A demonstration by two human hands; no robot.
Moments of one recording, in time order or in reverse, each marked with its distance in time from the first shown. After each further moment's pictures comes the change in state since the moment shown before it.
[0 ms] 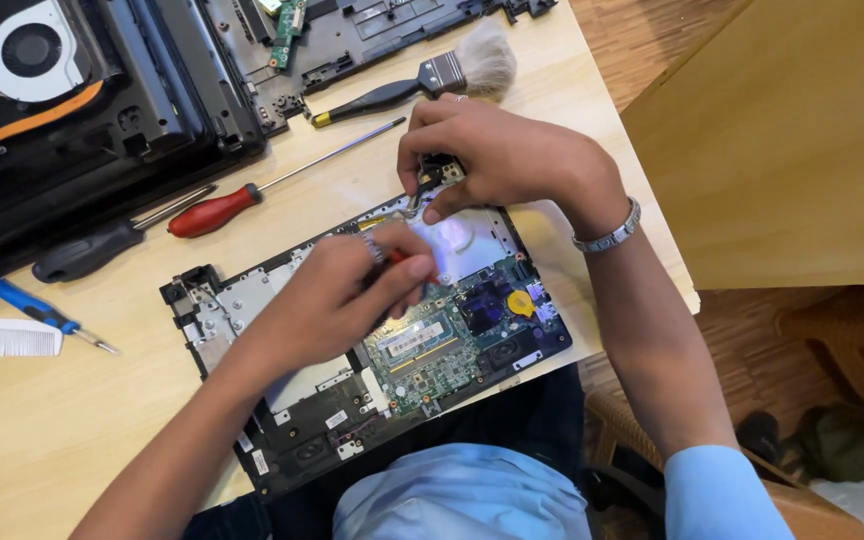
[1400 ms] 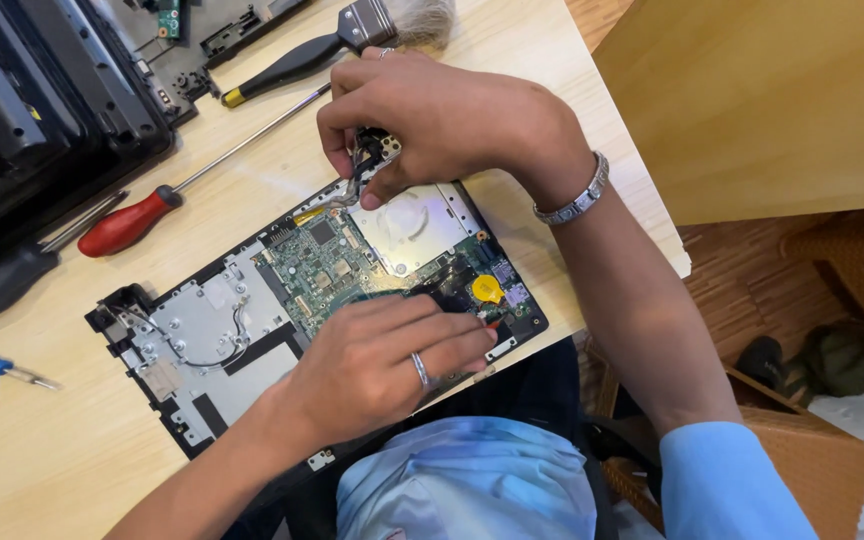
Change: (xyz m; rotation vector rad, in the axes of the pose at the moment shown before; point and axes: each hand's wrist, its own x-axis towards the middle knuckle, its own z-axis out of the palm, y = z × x) left_hand 0.010 0.004 0.065 0.392 0.103 0.638; right_hand 0.002 0.016 0.008 -0.024 0.050 -0.097
